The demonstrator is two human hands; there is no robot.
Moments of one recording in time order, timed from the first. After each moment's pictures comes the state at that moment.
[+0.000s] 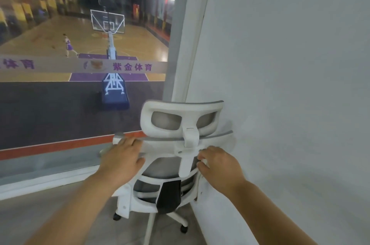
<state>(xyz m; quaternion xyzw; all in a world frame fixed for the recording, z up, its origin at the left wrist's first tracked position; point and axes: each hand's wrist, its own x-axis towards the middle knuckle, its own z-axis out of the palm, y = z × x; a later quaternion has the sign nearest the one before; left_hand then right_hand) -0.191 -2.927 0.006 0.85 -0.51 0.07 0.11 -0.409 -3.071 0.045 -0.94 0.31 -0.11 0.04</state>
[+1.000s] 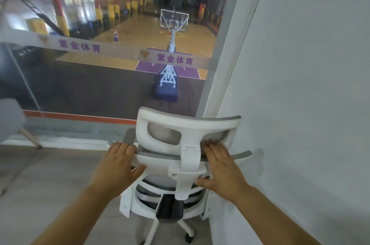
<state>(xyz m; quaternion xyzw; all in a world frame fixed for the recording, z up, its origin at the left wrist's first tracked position) -0.274 -2.899 -0.030 0.92 -0.36 0.12 0.14 -0.424 -3.155 -0.013 -0.99 0.06 -0.09 0.07</state>
